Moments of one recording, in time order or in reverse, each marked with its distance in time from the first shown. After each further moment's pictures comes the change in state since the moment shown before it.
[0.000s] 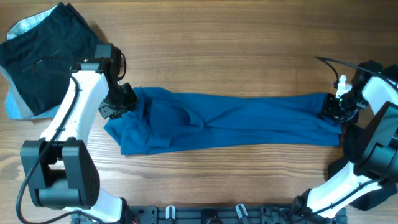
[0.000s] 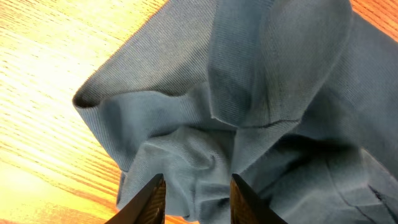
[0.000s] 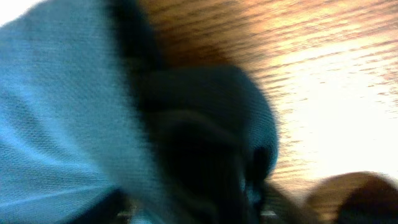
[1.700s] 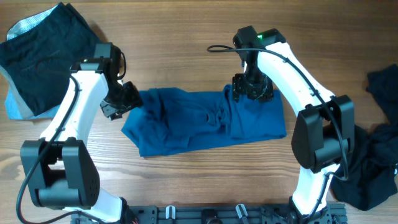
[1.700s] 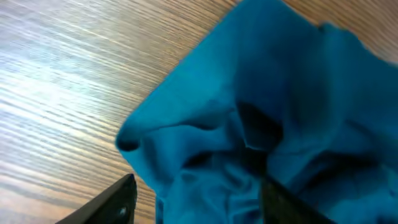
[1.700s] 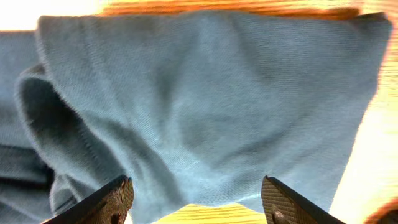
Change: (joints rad) left arm 0.000 0.000 0.000 0.022 0.089 0.044; right arm 0.816 0.085 0.451 -0.454 0.057 0.555
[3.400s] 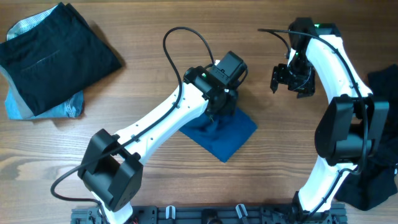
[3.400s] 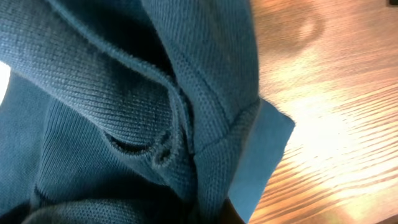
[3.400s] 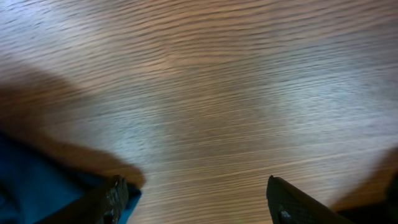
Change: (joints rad) left arm -0.737 0.140 0.275 0.156 -0.039 -0.023; right arm -0.320 0.000 0.000 0.000 -0.014 -0.154
